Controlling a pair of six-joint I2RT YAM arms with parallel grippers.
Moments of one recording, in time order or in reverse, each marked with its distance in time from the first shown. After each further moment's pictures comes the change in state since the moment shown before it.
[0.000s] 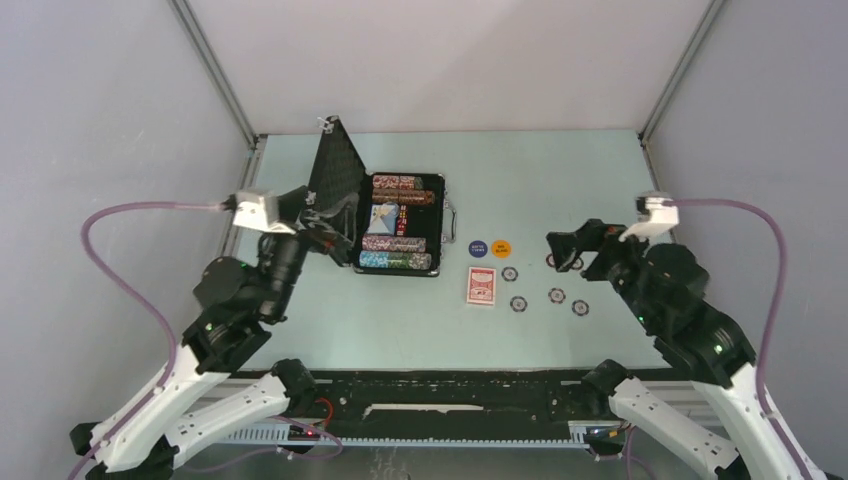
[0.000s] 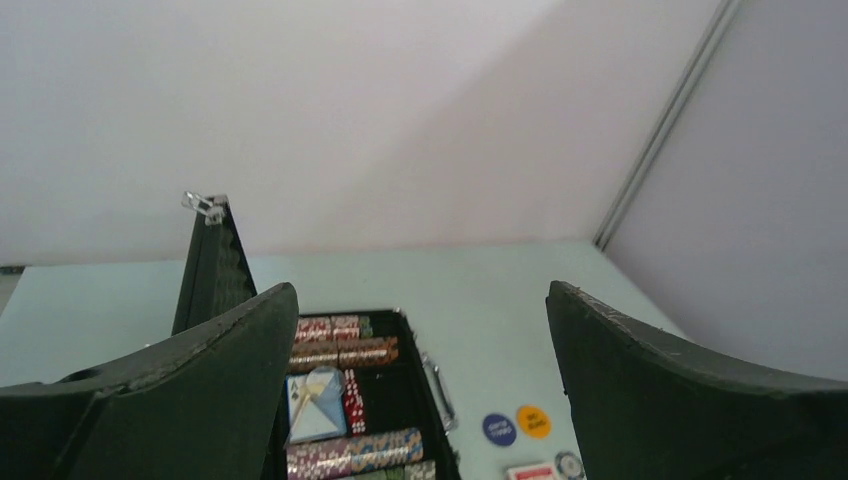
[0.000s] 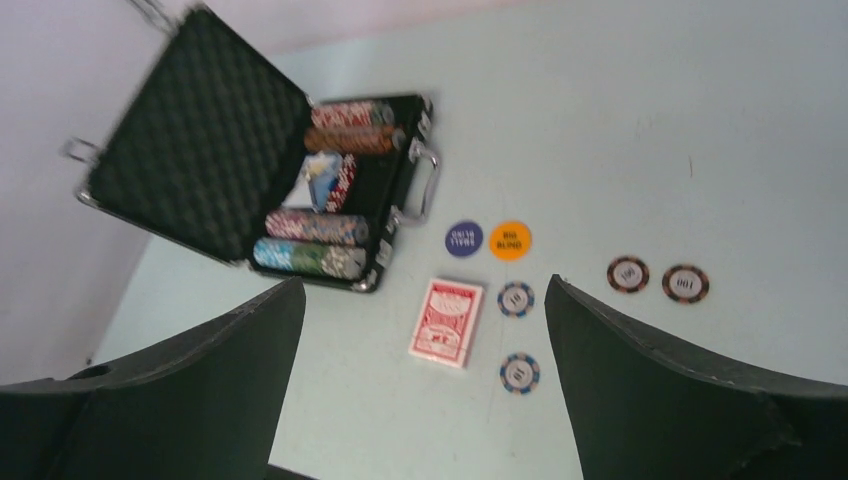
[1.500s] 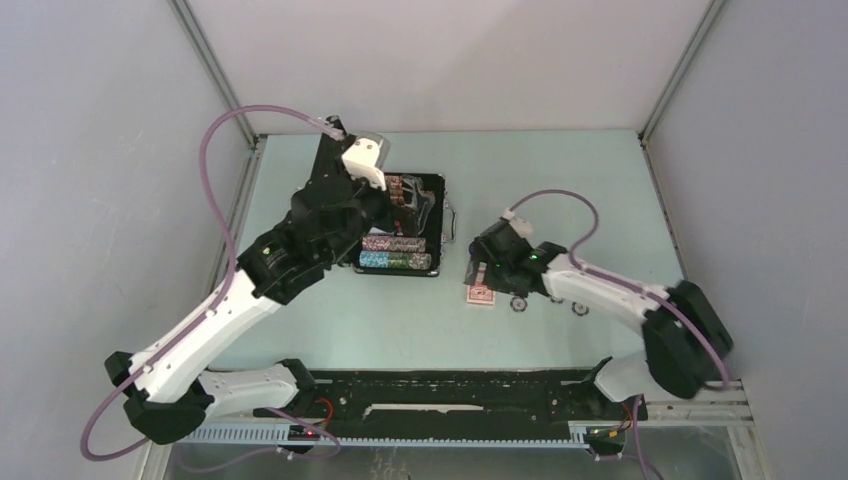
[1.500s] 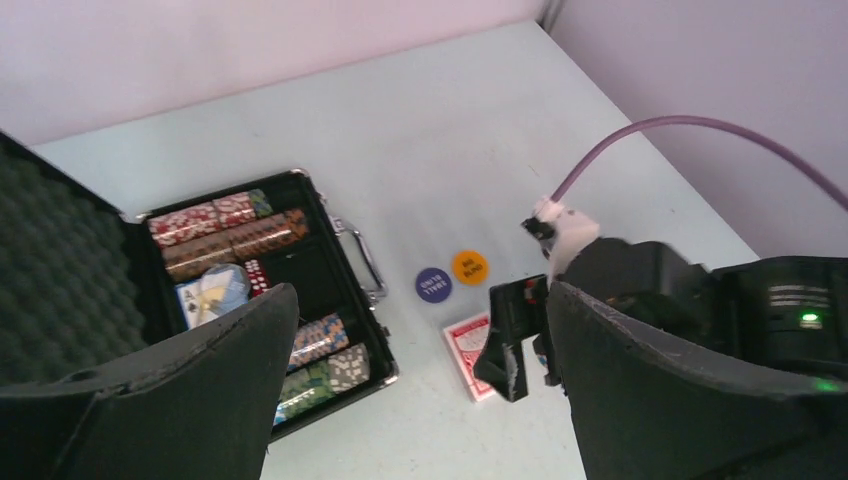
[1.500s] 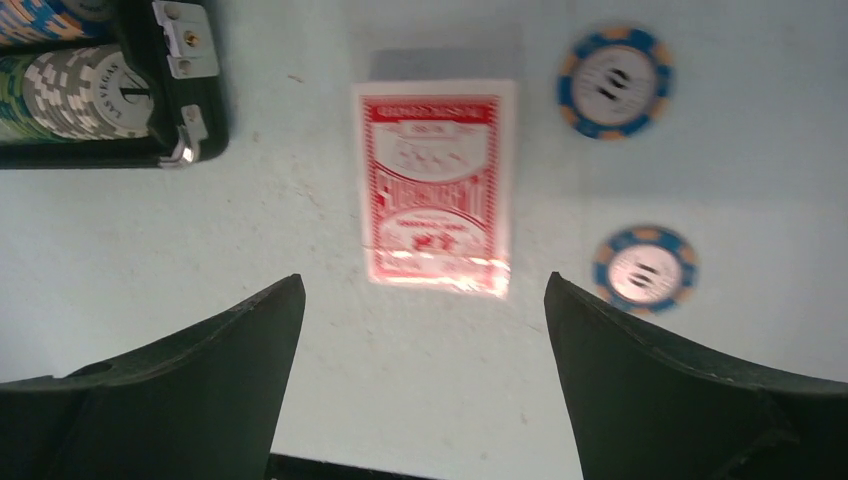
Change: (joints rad) left arm 0.000 0.527 0.407 -0.430 0.281 -0.178; right arm 0.105 0.812 -0.208 0.175 -0.112 0.414
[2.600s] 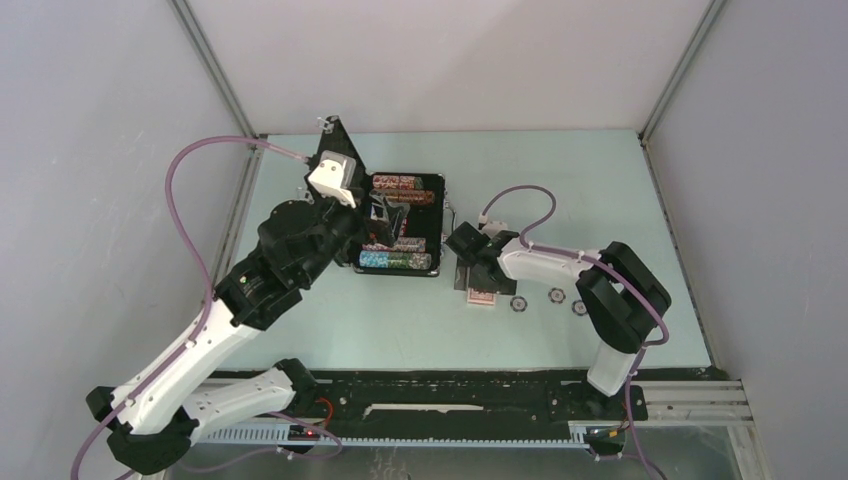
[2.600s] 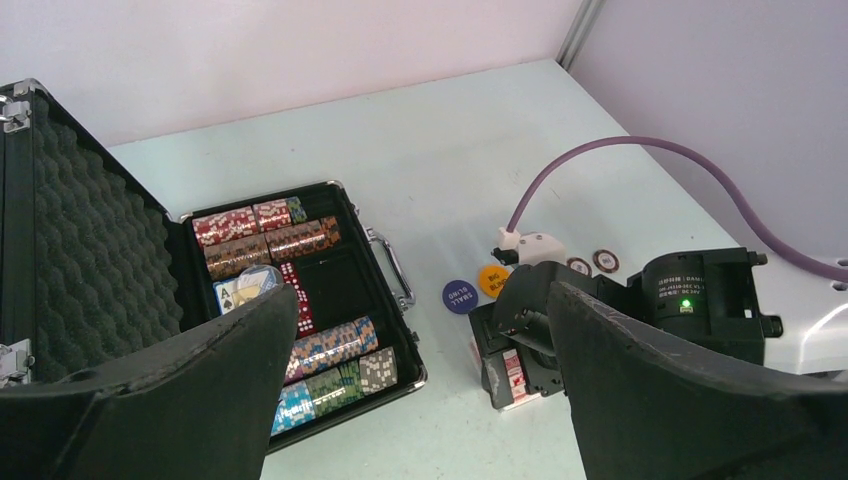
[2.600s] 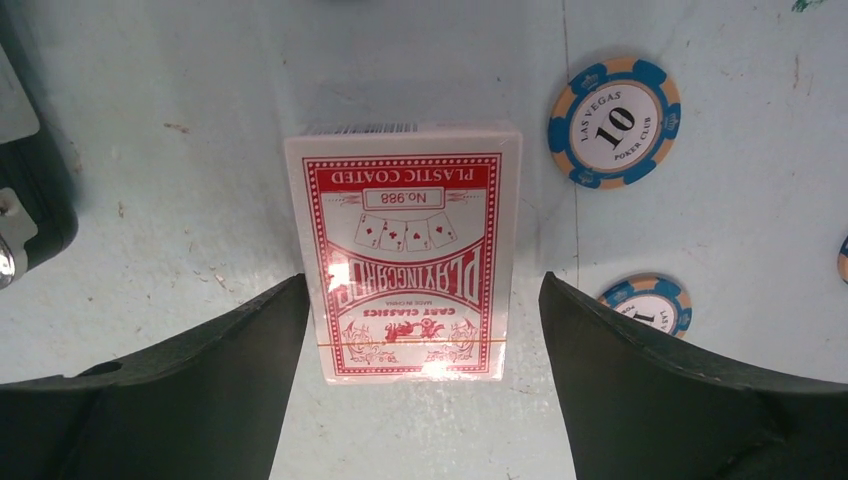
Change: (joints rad) left arm 0.061 -0.210 -0.205 0.121 -0.020 0.047; right arm 0.073 0.393 0.241 -0.141 0.152 0.002
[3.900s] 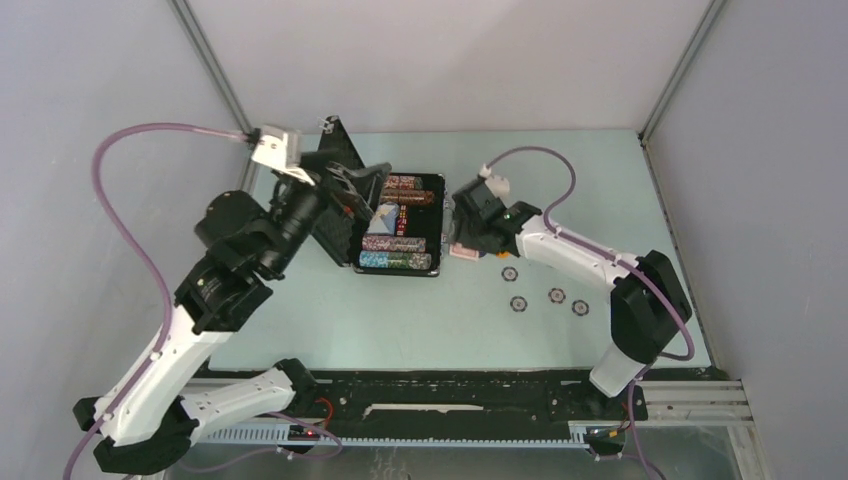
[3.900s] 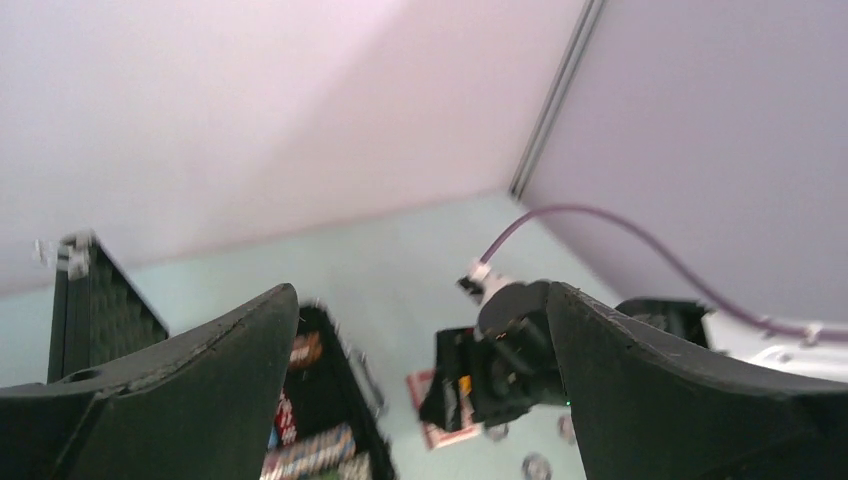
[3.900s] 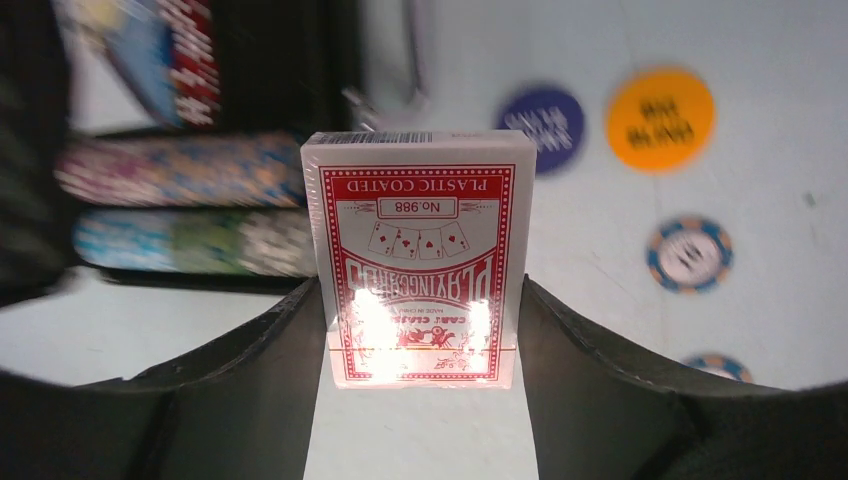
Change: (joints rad) left arm 0.000 -0.005 0.186 0.008 0.007 0.027; right arm -0.056 -0.116 0.124 0.076 -0.055 -0.036
